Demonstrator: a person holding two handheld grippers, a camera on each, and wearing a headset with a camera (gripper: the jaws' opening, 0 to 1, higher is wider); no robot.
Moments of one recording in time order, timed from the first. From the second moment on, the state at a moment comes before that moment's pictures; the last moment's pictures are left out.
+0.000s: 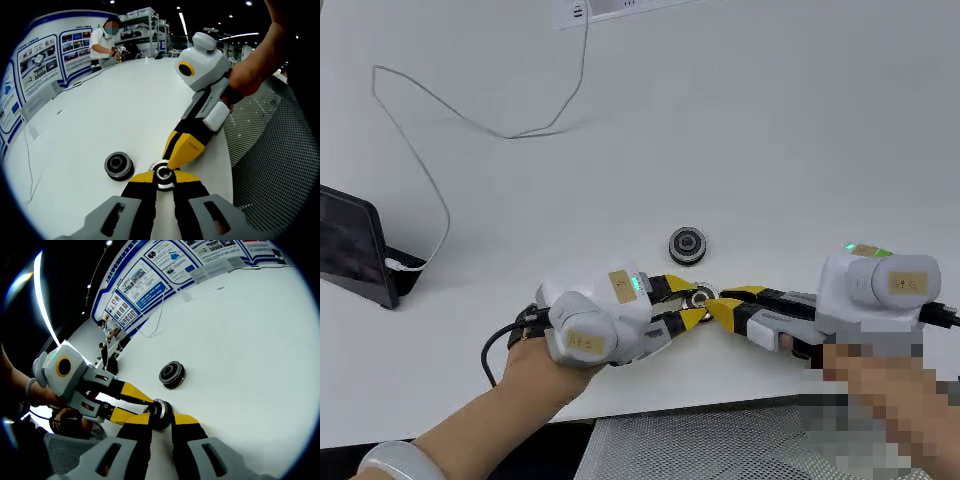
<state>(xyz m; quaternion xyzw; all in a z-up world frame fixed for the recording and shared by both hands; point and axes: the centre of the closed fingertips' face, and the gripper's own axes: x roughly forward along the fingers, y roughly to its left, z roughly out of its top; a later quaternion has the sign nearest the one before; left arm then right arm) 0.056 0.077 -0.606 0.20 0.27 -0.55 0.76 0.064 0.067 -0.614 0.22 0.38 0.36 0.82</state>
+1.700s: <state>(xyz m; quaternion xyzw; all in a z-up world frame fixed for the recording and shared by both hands) 0.056 0.078 -0.605 0.19 0.27 -0.55 0.77 0.064 0.063 -0.607 0.25 0.39 0.35 0.81</state>
